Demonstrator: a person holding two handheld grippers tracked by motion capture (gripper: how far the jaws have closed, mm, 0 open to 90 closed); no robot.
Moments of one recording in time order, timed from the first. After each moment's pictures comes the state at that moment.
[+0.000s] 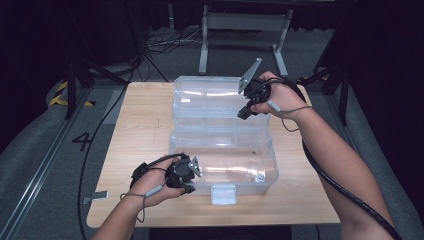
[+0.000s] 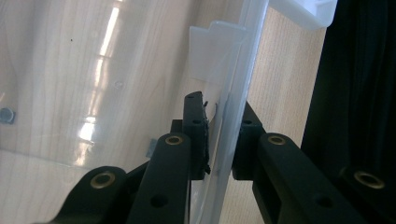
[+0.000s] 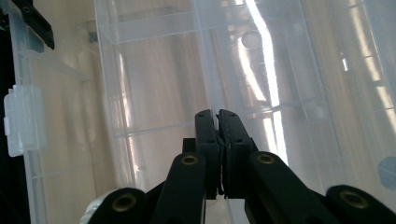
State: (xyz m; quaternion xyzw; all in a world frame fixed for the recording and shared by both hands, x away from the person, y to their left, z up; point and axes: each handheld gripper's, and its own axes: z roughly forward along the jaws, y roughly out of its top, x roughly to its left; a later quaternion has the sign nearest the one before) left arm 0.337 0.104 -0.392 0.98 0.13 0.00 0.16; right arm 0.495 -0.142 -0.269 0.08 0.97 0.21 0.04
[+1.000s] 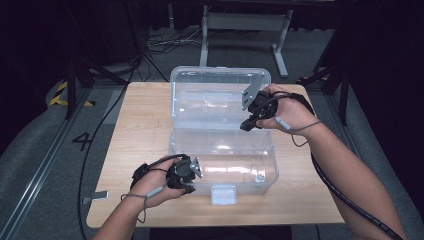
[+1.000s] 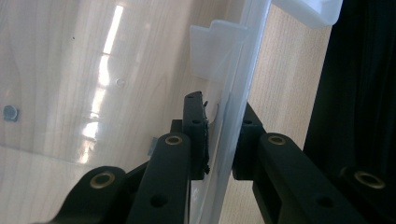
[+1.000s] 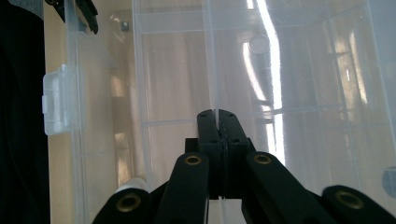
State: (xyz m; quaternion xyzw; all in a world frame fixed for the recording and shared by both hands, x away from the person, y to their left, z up) left arm 0.336 0.102 -0.392 0.98 0.13 0.00 0.16; right arm 0.446 -0.146 -0.264 0.03 0.97 0.21 0.06
